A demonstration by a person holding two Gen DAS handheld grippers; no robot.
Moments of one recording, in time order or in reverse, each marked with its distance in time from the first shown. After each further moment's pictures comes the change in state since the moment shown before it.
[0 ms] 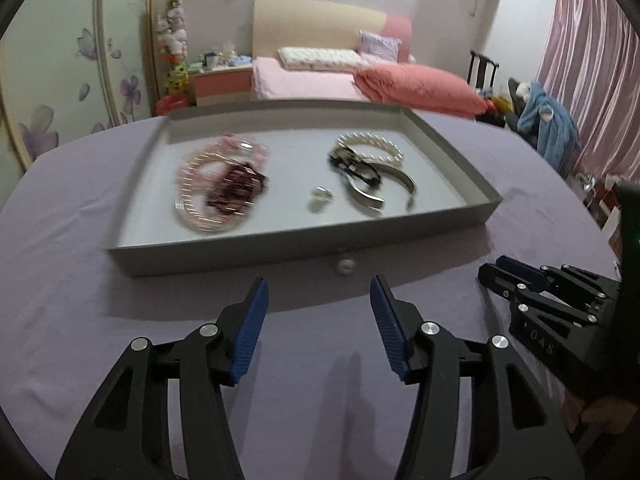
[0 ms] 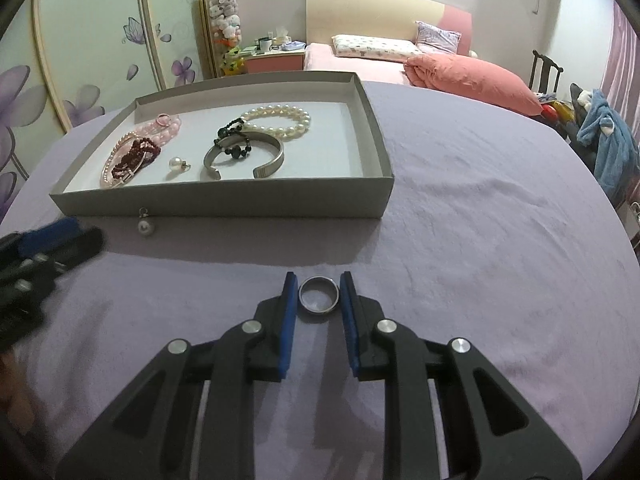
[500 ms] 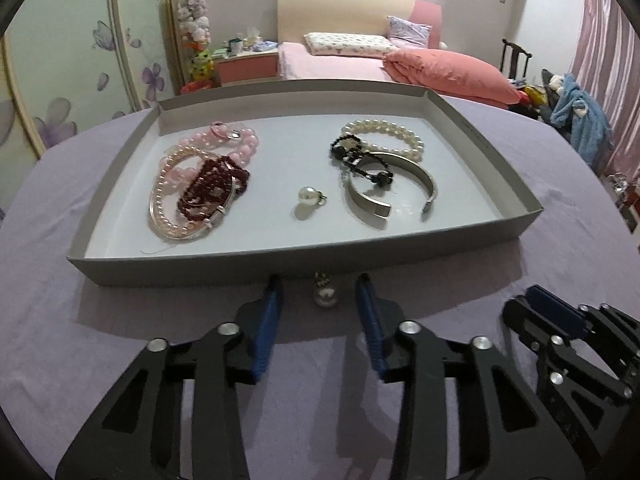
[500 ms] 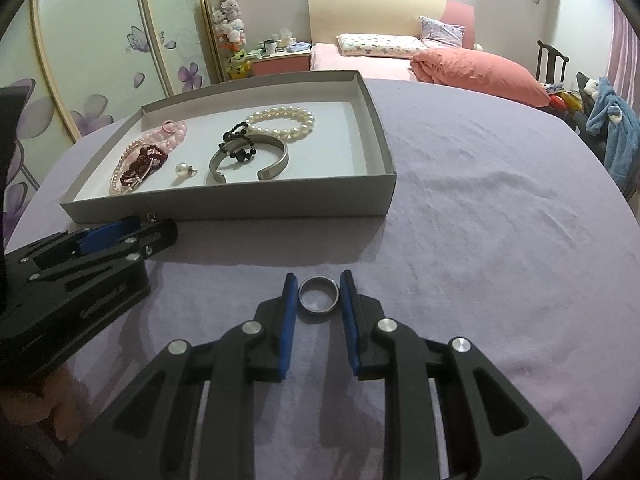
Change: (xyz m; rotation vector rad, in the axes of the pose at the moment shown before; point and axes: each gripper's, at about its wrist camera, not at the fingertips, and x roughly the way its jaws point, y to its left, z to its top) left arm 0.031 -0.022 0.014 -0.036 0.040 0.138; right arm -0.003 -0.005 -0.003 0.026 0.000 0.048
